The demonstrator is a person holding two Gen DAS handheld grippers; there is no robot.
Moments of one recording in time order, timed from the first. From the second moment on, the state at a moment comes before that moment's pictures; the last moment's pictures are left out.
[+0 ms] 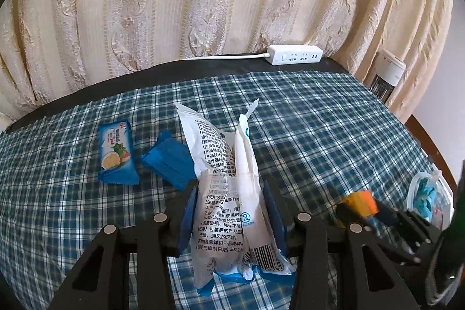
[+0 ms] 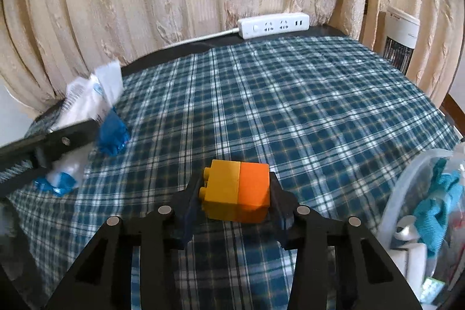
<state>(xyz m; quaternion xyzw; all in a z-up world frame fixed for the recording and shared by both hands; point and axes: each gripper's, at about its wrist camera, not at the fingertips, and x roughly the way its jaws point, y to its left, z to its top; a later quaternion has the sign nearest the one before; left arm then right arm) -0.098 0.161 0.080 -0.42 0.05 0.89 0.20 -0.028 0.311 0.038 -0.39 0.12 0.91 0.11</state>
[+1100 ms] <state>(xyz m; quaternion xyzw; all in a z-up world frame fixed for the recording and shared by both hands) -0.078 0.176 0.086 -0.41 0.06 0.88 0.23 0.082 0.364 0.098 -0.31 0.15 0.92 0.19</state>
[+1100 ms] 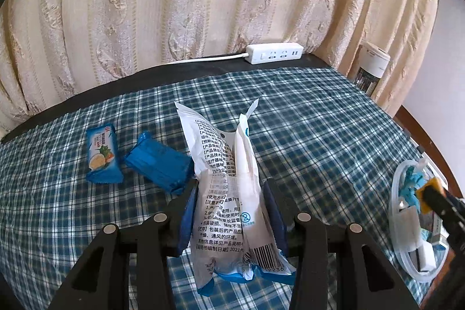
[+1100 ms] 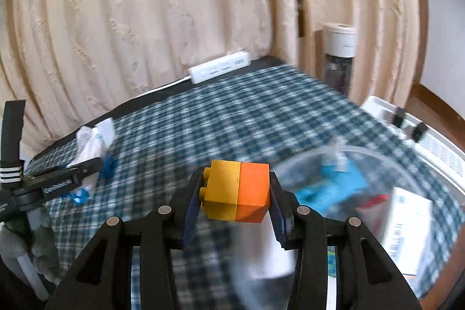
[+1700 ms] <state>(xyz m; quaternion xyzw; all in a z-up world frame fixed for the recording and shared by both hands) -0.059 0.191 0.091 -0.39 0.08 0.88 0.25 0.123 0.423 0.091 -0.32 0.14 0.89 0.28</state>
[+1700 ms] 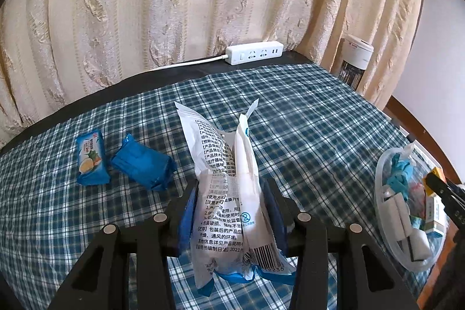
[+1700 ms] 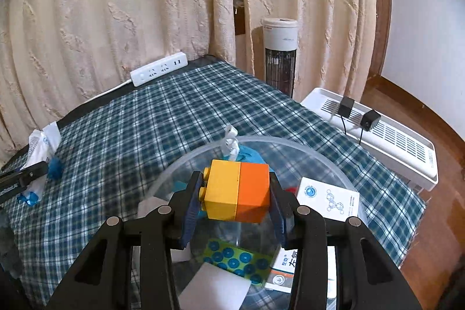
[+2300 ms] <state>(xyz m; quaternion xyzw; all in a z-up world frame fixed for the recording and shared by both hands) -0.040 0.209 0.086 -0.40 0.10 0.87 0.28 0.139 0.430 0.099 -0.30 0.16 0.89 0.29</state>
